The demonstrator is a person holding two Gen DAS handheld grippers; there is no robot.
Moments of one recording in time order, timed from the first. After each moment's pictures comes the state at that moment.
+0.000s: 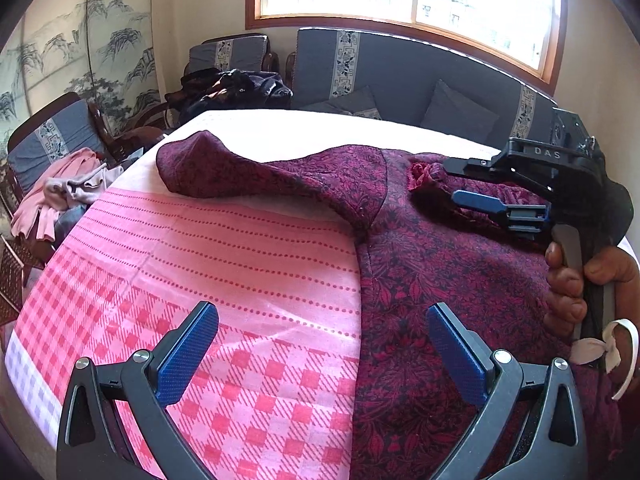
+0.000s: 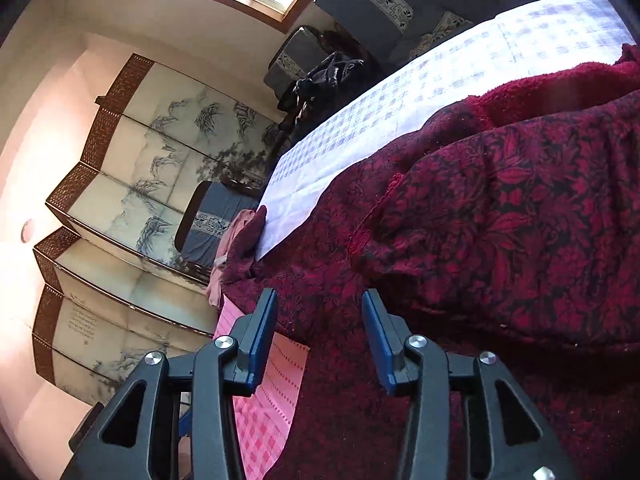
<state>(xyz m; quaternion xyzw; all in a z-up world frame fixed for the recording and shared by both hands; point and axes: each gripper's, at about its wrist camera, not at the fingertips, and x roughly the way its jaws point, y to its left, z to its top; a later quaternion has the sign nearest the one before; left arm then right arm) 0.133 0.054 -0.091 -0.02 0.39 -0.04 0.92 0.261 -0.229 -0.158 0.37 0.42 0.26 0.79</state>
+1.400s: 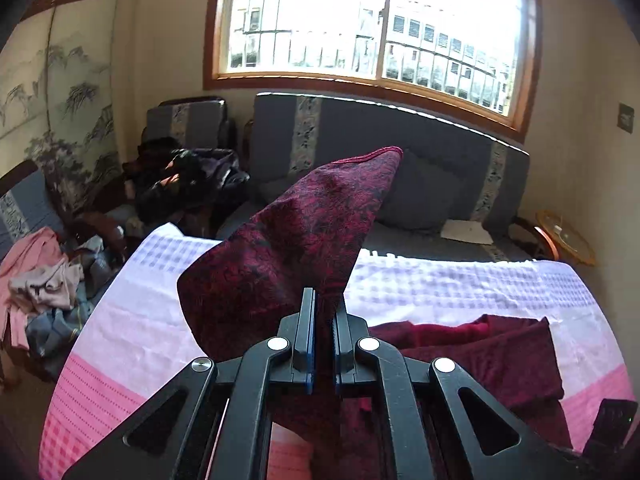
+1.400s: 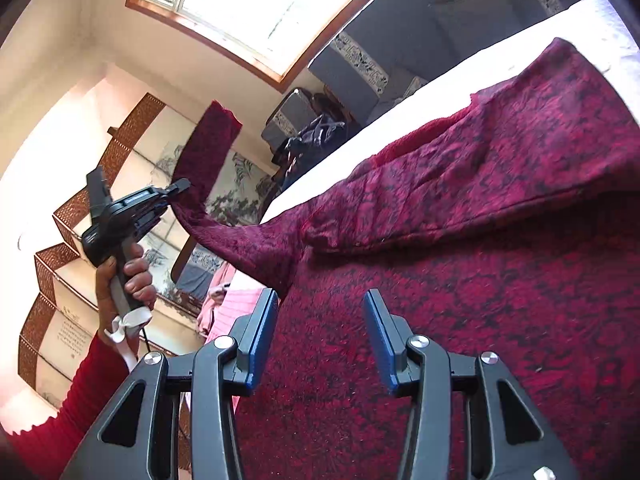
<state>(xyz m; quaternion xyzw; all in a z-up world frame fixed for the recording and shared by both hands) 0.286 -0.003 0.057 0.00 0.30 -0.14 0.94 0.105 -0.343 -0.132 0.37 0.32 0.20 0.85</state>
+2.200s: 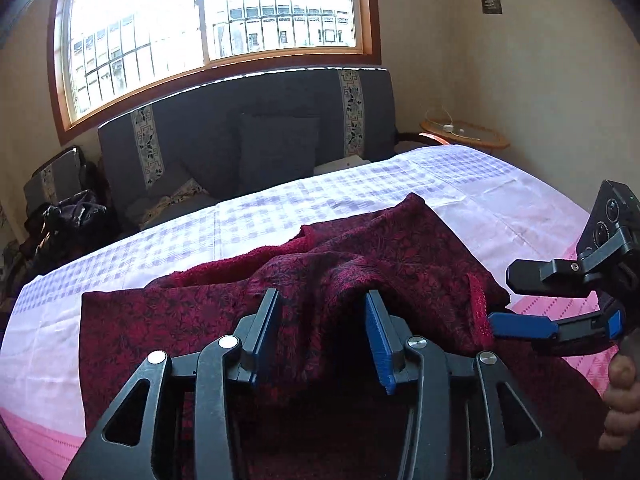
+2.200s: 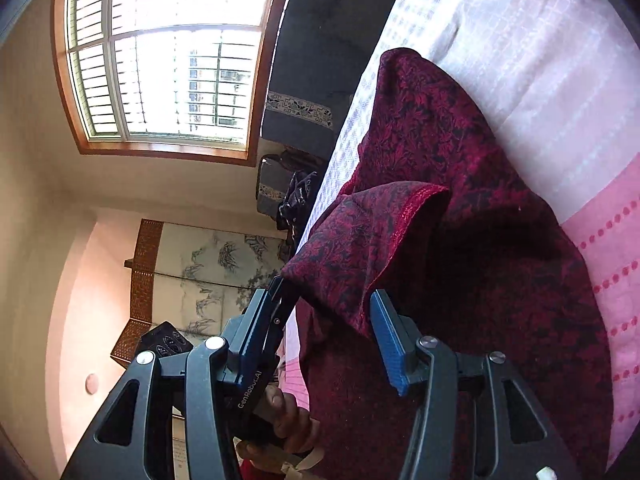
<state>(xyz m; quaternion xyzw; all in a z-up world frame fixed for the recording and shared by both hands) 0.209 -0.222 -0.070 0.13 0.30 -0.31 0.90 0.094 -0.467 -0.179 0.60 0.29 0.15 0.73</state>
